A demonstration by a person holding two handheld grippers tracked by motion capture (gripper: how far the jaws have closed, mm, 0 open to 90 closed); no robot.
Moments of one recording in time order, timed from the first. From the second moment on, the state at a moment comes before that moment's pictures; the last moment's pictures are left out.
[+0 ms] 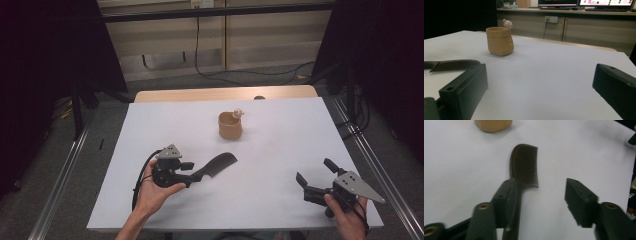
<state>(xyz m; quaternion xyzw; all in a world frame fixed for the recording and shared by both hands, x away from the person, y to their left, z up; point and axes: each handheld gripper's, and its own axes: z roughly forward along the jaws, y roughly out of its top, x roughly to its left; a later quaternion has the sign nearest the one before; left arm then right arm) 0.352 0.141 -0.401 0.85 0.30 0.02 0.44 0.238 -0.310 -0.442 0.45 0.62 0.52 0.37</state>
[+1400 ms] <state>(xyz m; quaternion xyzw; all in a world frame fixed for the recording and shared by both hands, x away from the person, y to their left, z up) 0.387 0.118 -0.411 0.91 0.28 0.02 0.31 0.239 -0.310 -0.443 0.45 0.62 0.52 0.37</state>
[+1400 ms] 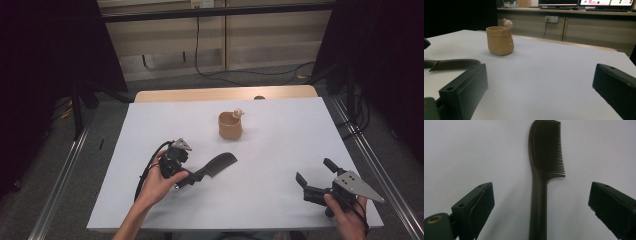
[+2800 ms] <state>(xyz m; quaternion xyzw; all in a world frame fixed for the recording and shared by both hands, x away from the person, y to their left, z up) 0.399 0.082 -0.422 0.96 0.21 0.03 0.18 0.239 -0.310 -0.443 0.45 0.62 0.52 0.37</state>
